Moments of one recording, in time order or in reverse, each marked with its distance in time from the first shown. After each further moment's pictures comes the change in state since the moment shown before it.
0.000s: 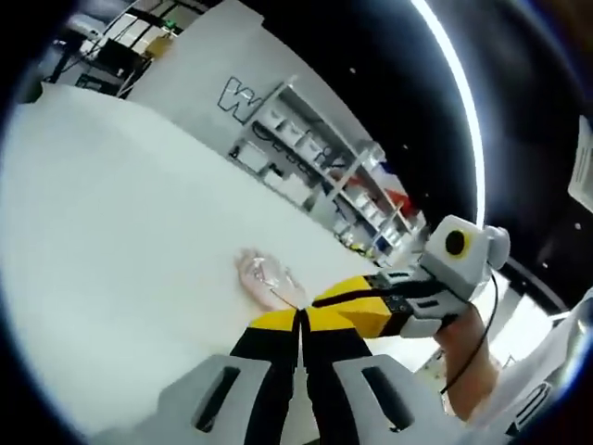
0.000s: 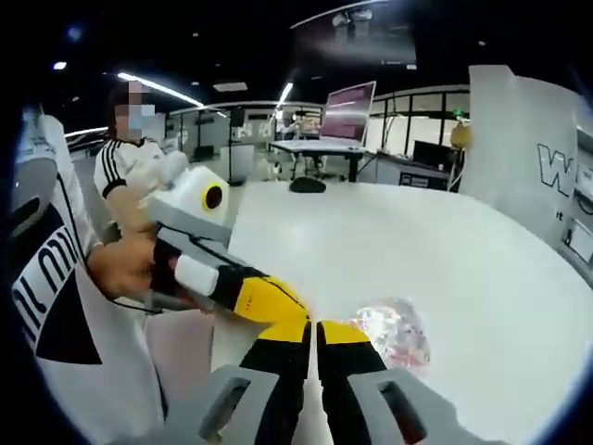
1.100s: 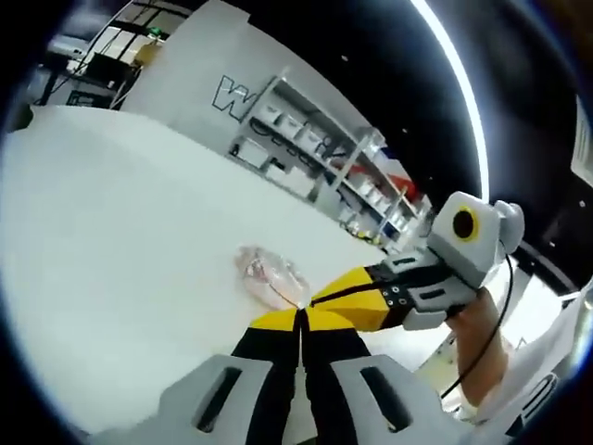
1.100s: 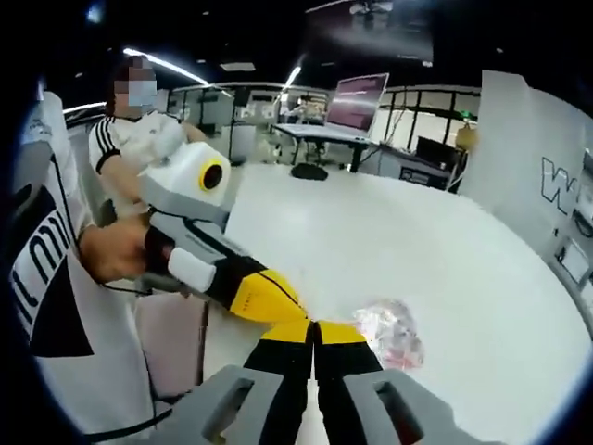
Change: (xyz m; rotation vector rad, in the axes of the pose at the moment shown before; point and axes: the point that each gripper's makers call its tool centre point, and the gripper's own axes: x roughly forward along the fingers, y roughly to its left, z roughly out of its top) left arm 0.000 0.007 -0.002 0.060 0.038 0.026; right arm 0.000 0.000 -0.001 -0.111 0.070 -0.072
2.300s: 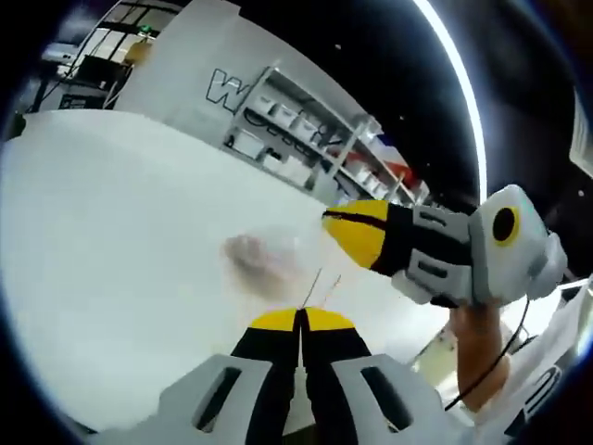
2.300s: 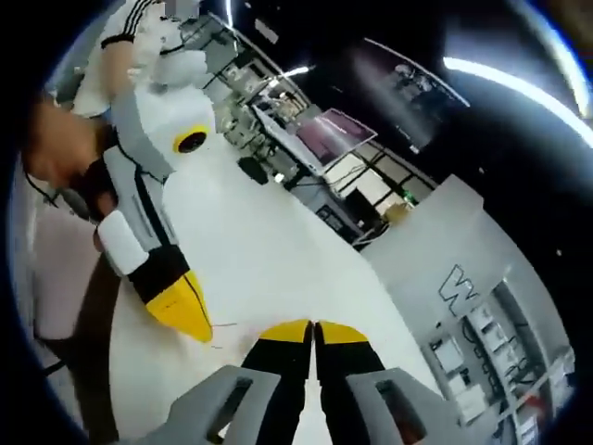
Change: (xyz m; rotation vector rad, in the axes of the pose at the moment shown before) left arm 0.001 -0.011 -0.010 0.031 0.059 -0.020; right arm -0.023 -0.038 0.041 -0.487 -0.074 -0.522
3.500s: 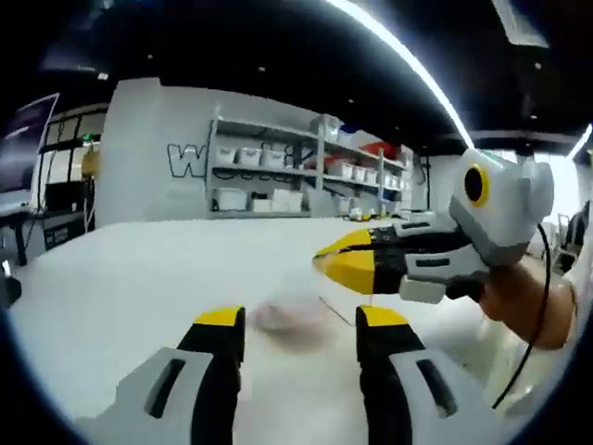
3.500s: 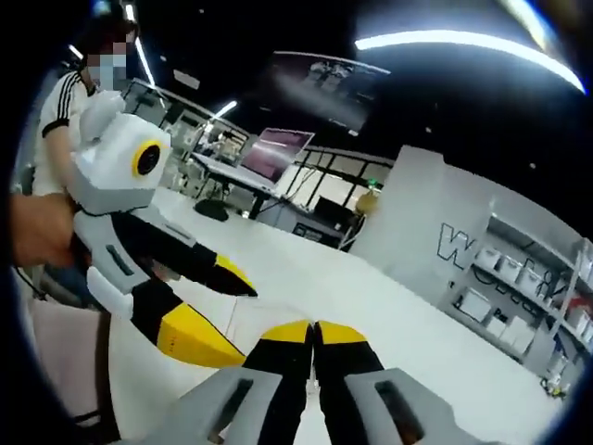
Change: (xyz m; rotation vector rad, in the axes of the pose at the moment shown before) left arm 0.020 0.011 0.059 0.577 -0.158 0.079; right arm 0.010 -0.014 -0.023 0.422 -0.072 -0.067
